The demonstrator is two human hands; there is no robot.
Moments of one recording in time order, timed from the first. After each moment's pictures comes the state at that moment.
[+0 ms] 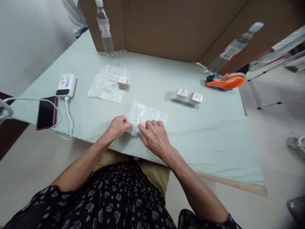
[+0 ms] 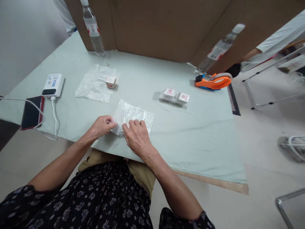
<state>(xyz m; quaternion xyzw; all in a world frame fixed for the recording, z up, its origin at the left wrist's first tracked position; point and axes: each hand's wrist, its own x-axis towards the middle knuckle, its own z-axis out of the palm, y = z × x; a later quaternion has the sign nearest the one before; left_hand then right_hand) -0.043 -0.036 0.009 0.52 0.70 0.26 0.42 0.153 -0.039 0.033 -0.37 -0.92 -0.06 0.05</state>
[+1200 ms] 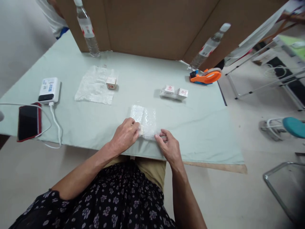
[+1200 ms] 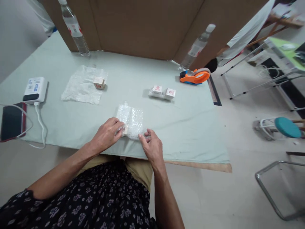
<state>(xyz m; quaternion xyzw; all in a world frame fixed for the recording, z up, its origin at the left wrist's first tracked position) 0.006 -0.058 0.025 0.82 0.54 0.16 0.12 0.224 -0.086 -0.001 -0.70 -0.56 0.33 0.29</state>
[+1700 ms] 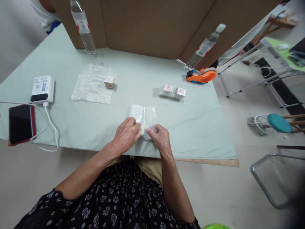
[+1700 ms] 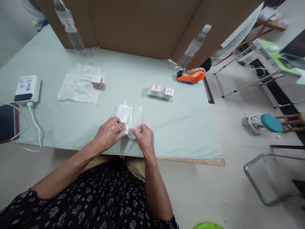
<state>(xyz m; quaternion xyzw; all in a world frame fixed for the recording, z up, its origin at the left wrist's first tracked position) 0.009 -0.055 0.036 0.82 0.55 0.08 0.13 0.190 -0.057 -0.014 -0.71 -0.55 0.33 0.29</state>
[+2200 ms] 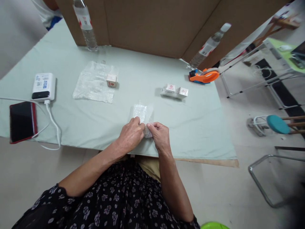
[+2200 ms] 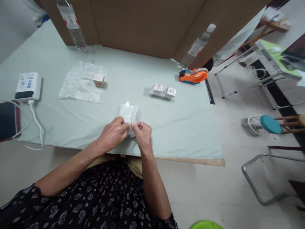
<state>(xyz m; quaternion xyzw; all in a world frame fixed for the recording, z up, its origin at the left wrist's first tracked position) 0.015 -0.054 0.037 0.83 0.54 0.04 0.15 0.158 -0.051 -0.002 -0.62 -0.39 0.51 0.45</state>
